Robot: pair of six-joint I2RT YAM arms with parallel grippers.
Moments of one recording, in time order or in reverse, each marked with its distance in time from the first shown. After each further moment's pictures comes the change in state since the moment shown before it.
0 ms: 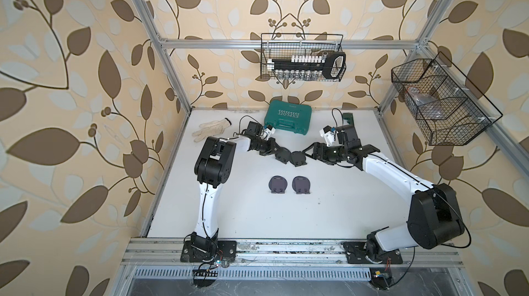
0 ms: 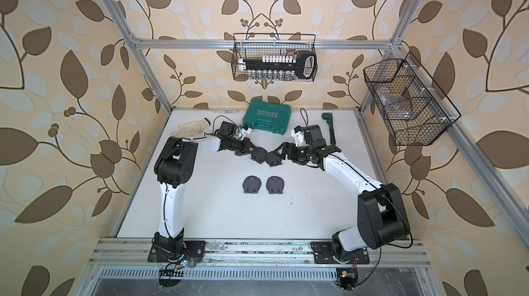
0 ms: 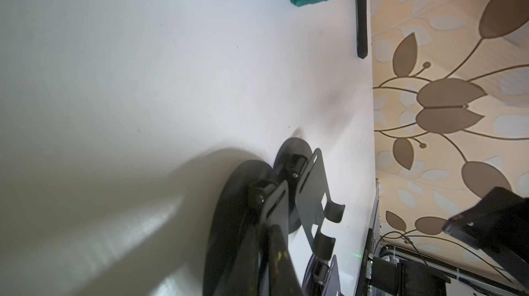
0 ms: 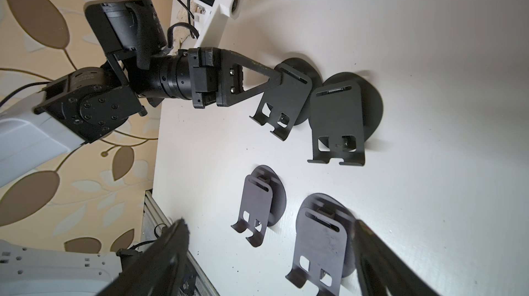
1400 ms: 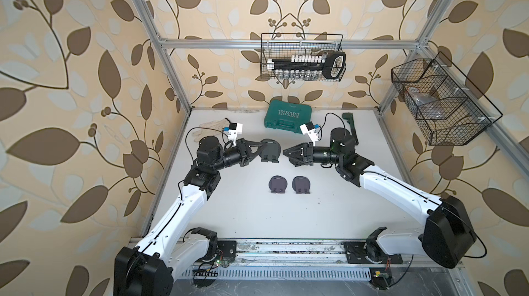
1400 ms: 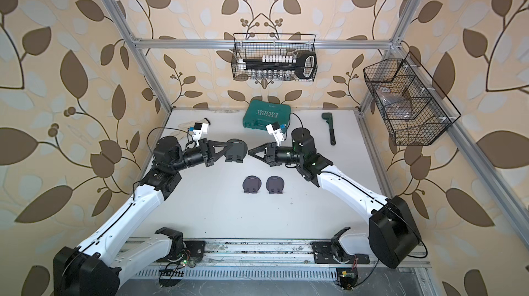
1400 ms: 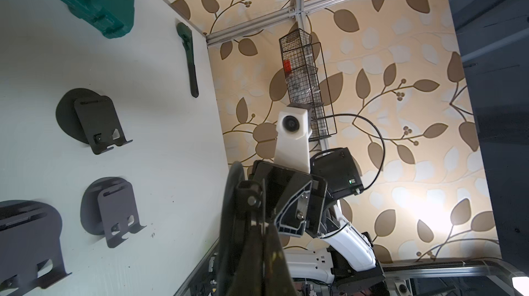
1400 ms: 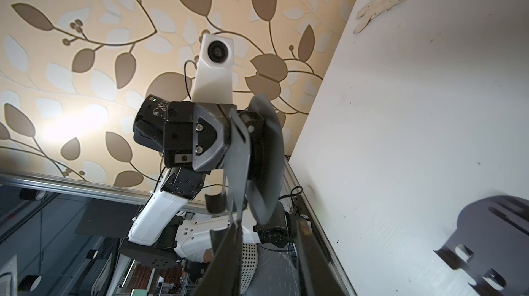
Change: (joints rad) left arm 0.060 -1.225 -0.679 0.310 -0.007 -0.772; right arm 0.274 -0.107 -0.091 0.608 -0.273 0.488
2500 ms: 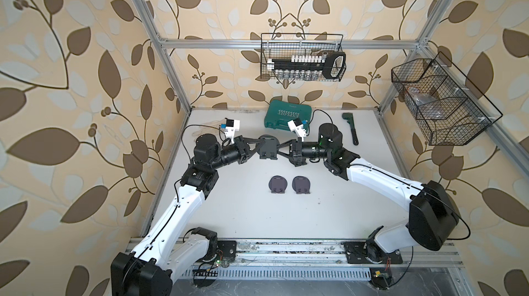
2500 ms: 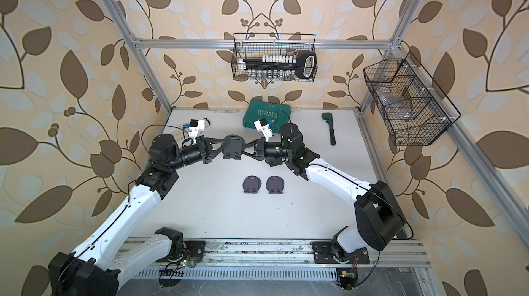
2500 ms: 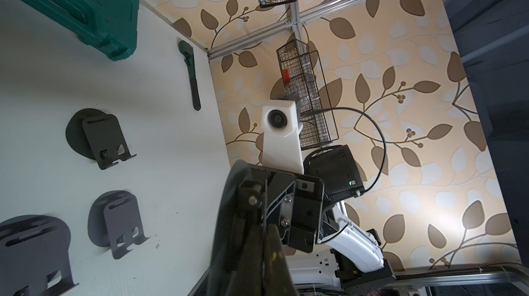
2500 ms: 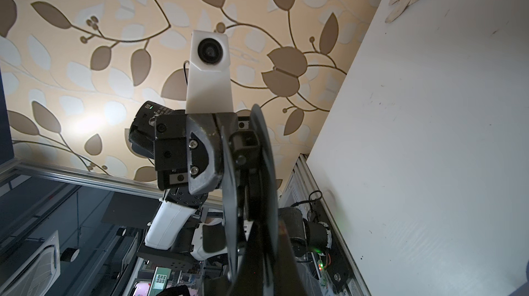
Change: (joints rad) left arm -0.014 -0.002 0.058 -0.082 -0.034 0.068; right arm 0.045 0.126 0.116 0.070 -0.025 0.065
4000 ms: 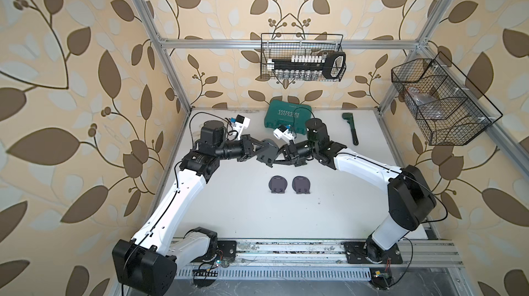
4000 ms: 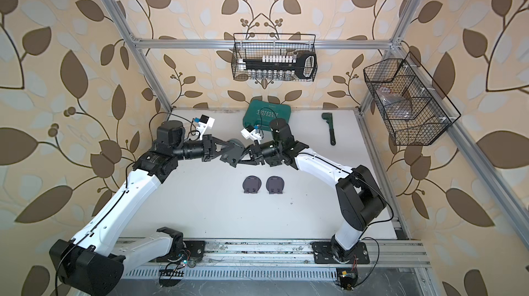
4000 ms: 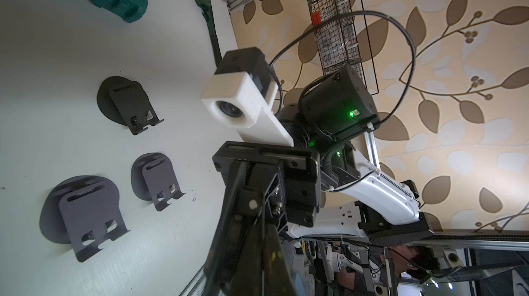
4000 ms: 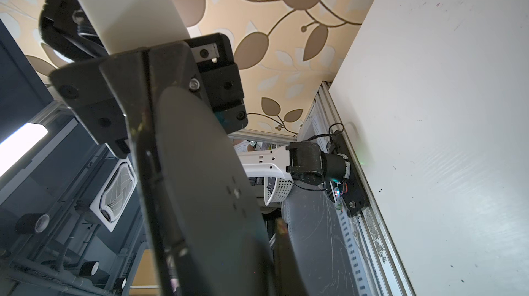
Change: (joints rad) left arm -0.014 0.125 0.256 -0.445 0.089 0.337; right arm -0.012 0.197 0.138 -0.157 -0.374 -0.078
